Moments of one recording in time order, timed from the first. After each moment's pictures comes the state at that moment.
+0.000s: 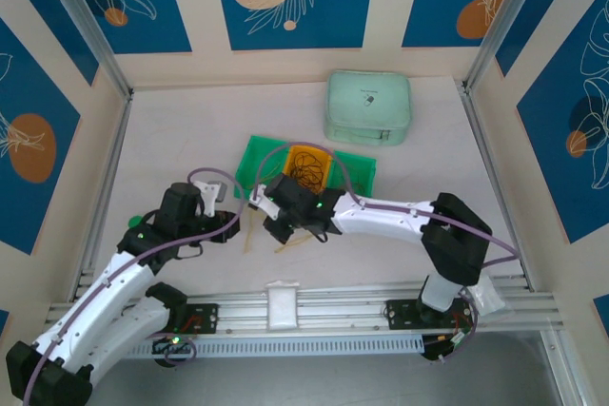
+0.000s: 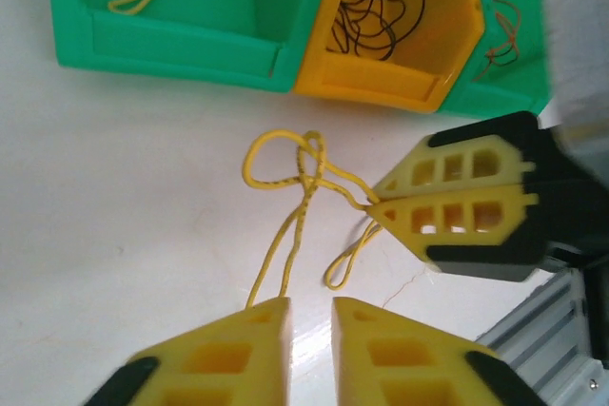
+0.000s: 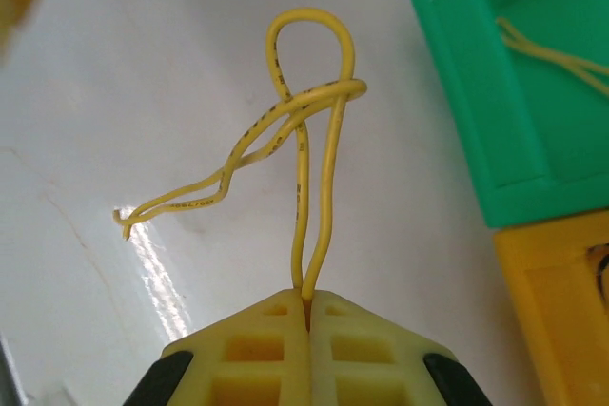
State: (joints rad) left arm -0.46 0.72 0.61 -0.65 0.29 -0.43; right arm 1.06 1.65 1.13 -0.36 -0.03 -0.01
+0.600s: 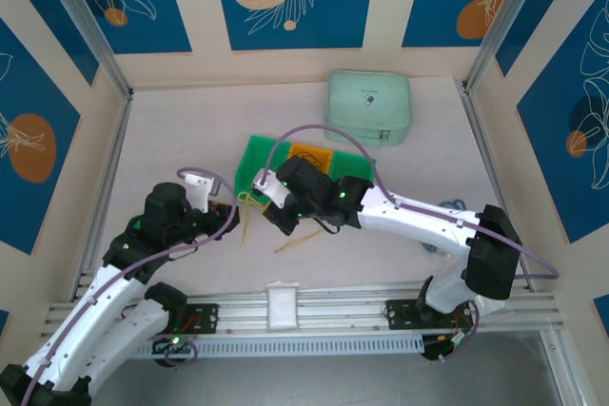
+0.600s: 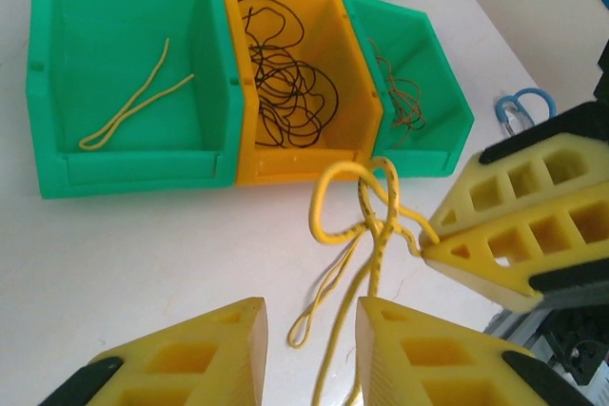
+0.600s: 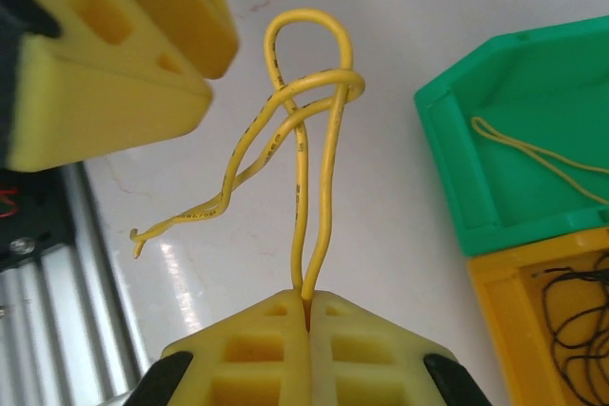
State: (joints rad) left arm -0.46 0.62 0.65 -0.58 0.32 -0.36; right arm 1.04 1.49 1.22 -0.50 -0.14 0.00
